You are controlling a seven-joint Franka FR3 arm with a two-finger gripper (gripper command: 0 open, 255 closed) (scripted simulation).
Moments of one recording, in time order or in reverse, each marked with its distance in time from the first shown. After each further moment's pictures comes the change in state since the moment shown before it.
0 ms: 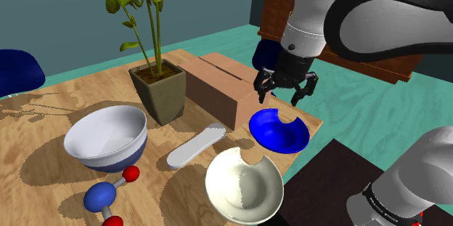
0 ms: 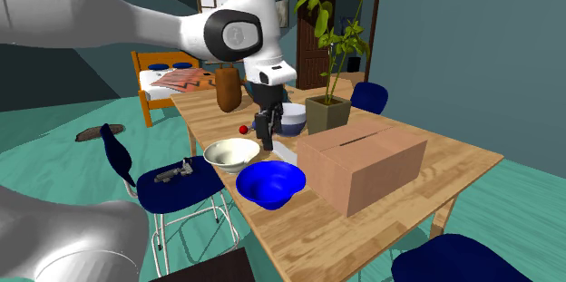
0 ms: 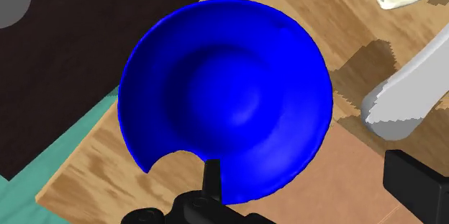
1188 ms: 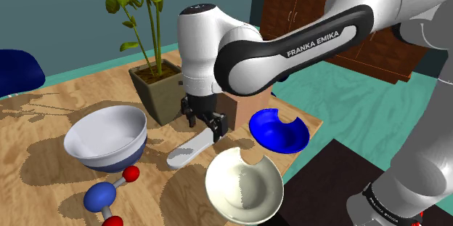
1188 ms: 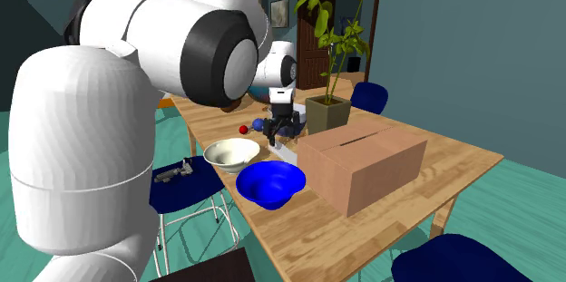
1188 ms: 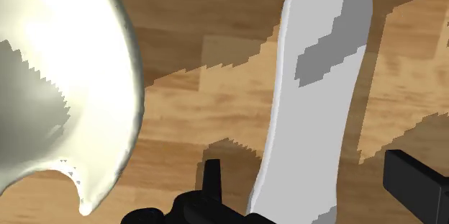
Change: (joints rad) arm -0.186 0.974 0.563 0.493 -0.595 0.132 1.261
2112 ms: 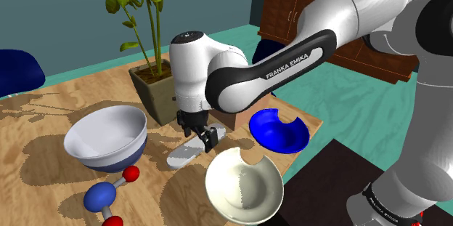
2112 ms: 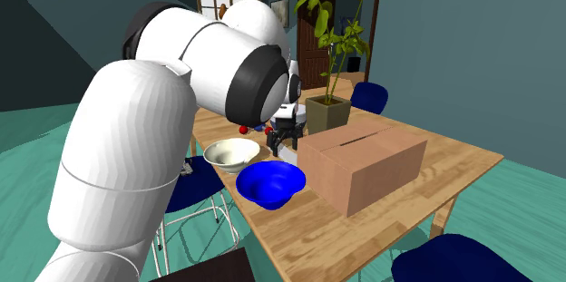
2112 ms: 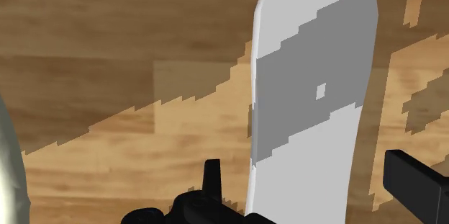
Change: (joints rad) arm 0.128 0.157 -0.109 0.034 -0.132 0.057 0.145
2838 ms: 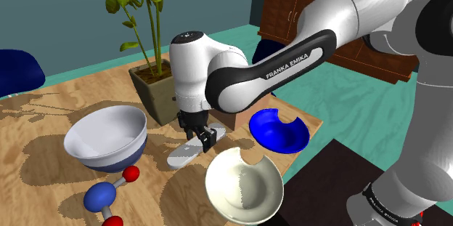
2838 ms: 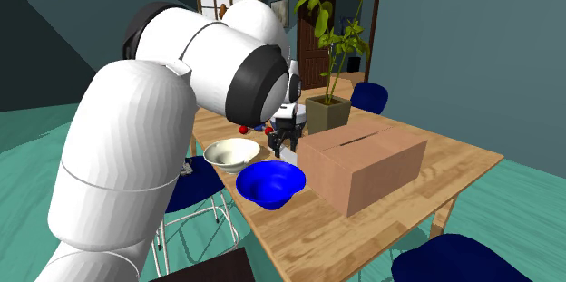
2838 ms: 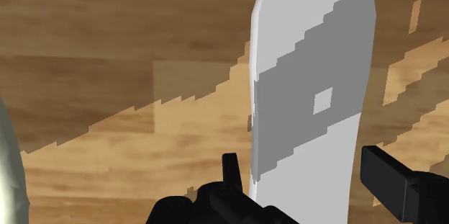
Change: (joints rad) arm 0.000 0.000 0.000 0.000 0.000 0.000 0.000
